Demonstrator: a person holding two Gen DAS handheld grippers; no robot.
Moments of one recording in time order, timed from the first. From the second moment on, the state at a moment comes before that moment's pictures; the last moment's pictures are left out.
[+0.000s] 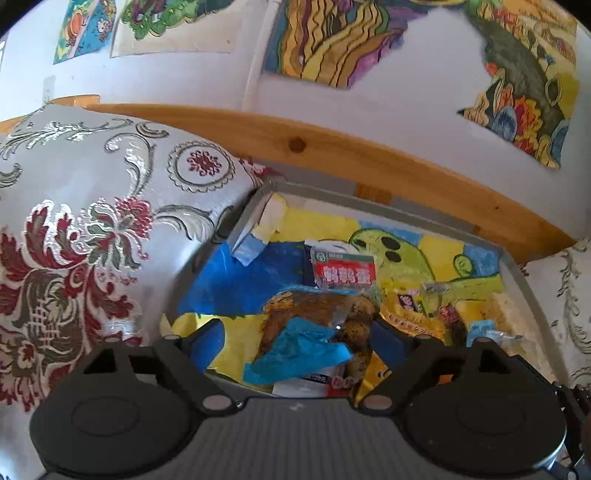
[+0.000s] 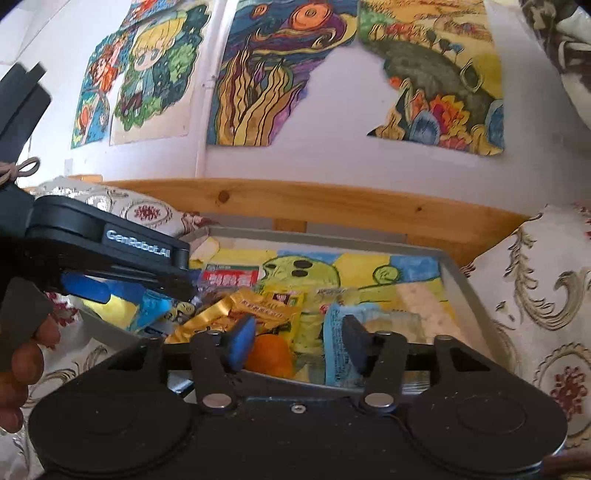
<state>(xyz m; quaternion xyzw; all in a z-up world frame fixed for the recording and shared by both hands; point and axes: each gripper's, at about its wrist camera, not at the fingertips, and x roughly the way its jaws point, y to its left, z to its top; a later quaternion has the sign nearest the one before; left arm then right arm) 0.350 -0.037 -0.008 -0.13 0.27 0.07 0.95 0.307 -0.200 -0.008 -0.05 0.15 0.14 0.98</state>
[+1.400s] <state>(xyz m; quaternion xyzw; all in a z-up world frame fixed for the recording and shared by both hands) 0.101 -0.008 0.002 -0.04 0.28 0.04 0.96 0.078 -0.245 0.045 0.00 0.17 0.07 0.98</state>
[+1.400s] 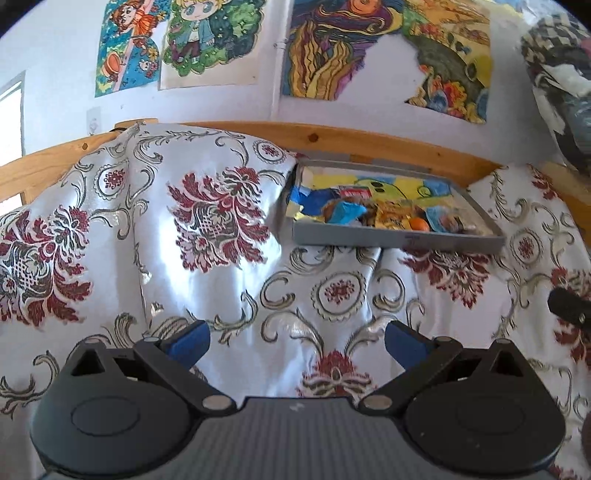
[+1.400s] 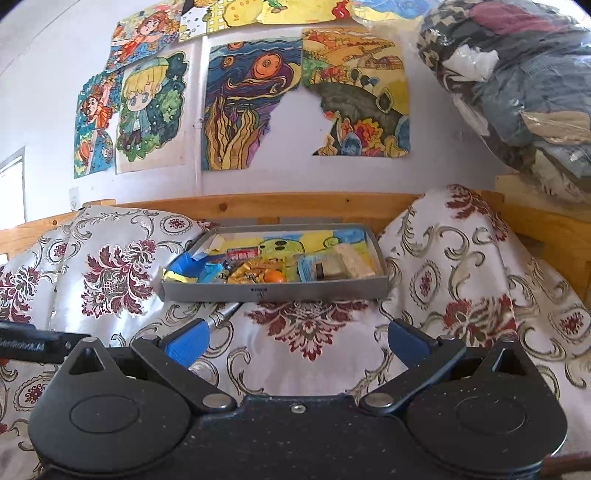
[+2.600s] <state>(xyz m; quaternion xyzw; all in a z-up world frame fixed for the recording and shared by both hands) 0.090 -0.002 -0.001 -0.02 0.28 0.05 0.96 0.071 -0.239 0.037 -0.01 0.20 0.10 0.98</state>
